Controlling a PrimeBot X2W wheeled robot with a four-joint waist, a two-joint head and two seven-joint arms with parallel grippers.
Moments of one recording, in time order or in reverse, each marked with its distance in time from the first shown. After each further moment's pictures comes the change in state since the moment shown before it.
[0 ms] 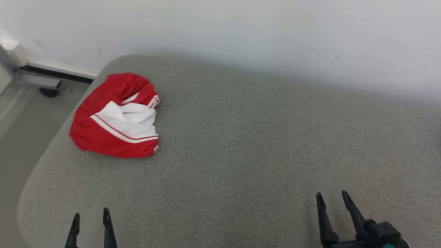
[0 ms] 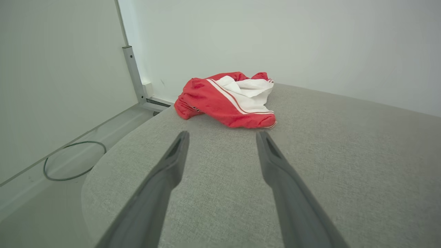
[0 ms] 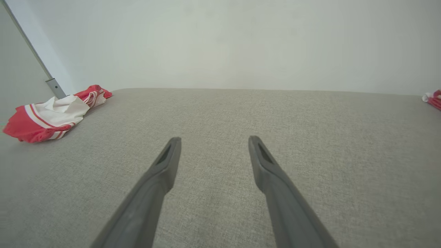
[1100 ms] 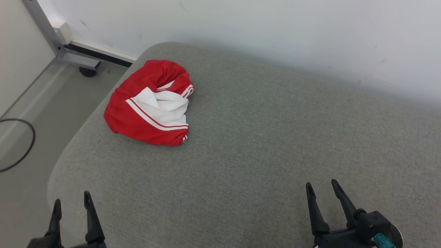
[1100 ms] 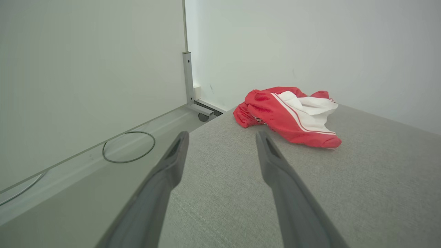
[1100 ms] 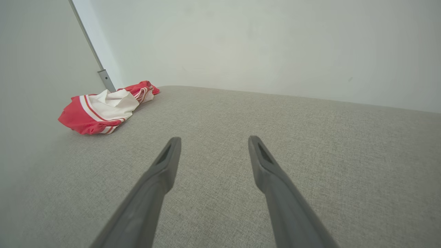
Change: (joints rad) left arm -0.051 0.000 0.058 0.012 -0.051 0.029 0.000; right arm -0.049 0.000 0.044 0.006 -0.021 0.000 0.000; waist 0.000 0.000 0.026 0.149
